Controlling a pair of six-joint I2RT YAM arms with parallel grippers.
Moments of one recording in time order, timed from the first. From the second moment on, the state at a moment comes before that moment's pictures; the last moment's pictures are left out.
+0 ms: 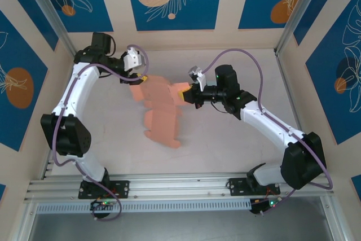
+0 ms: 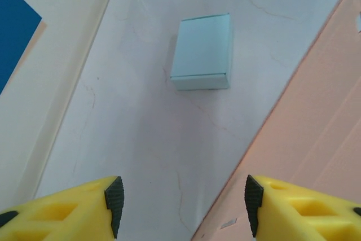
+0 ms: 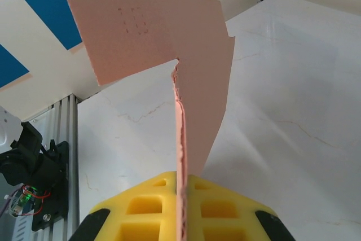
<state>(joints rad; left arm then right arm) -0.13 1.71 1.73 -0.99 0.85 1.21 0.50 1.35 1.02 -0.09 -0.74 0.05</state>
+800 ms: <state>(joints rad) -0.21 1.80 1.74 -1.02 0.77 1.23 0.47 1.40 1.01 -0.04 -0.76 0.08</state>
